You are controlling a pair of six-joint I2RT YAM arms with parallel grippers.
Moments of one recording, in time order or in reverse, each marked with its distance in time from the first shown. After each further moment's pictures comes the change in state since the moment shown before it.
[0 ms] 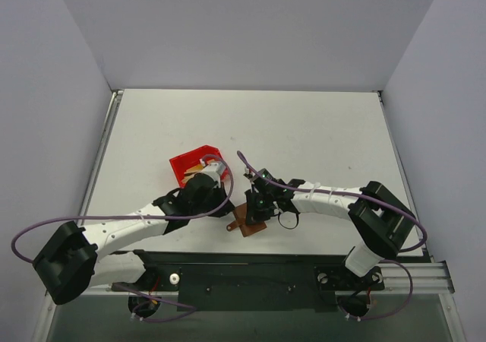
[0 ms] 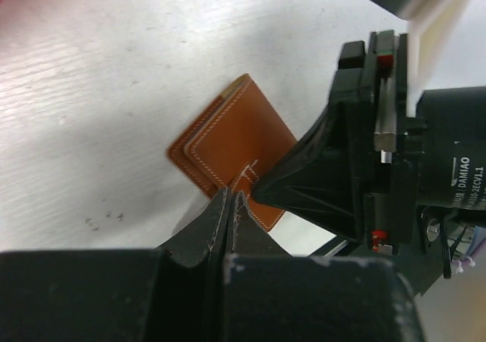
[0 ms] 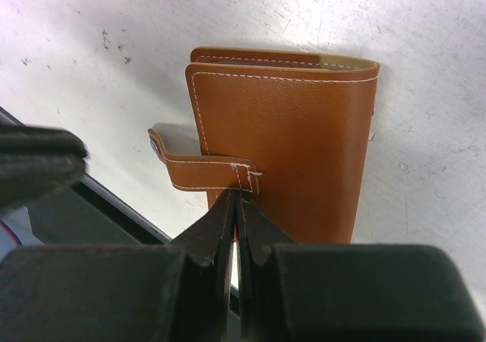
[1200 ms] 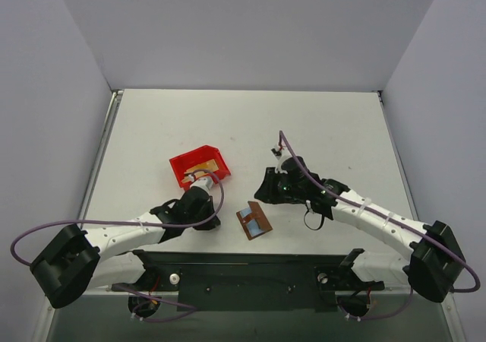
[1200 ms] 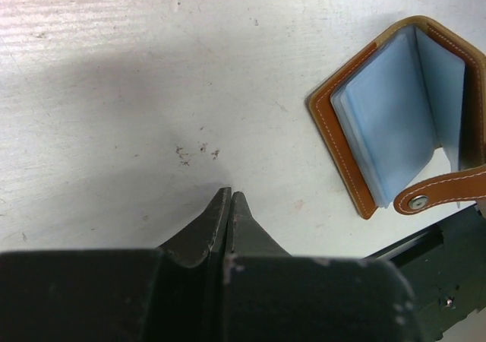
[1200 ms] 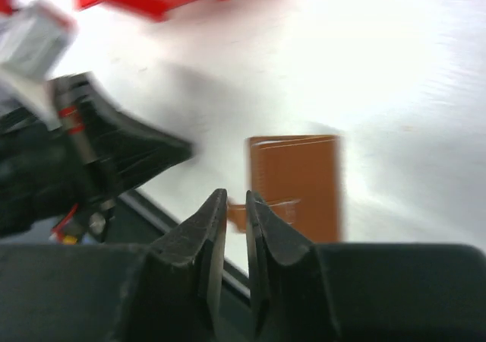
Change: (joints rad) left arm 0.008 -0.013 -0.156 -0.033 -0.055 -0.074; right arm -0.071 -0.410 -0.050 0.023 0.066 0.027
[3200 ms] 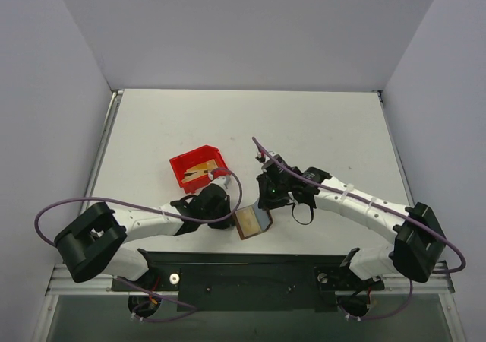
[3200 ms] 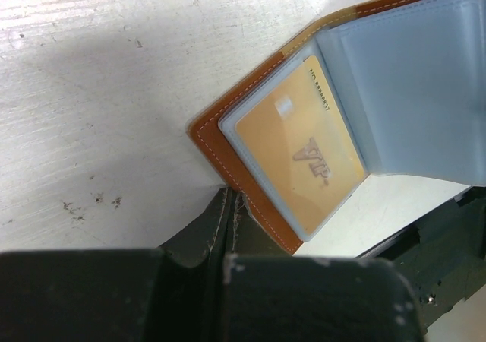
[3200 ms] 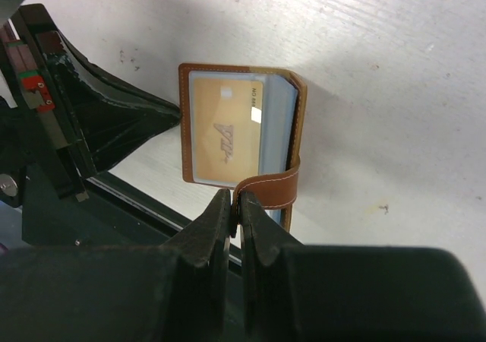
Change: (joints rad) left arm -0.089 0.224 0.111 0.109 0.039 -0.004; right arm 0.056 0.156 0.202 -0.390 0.138 -0.108
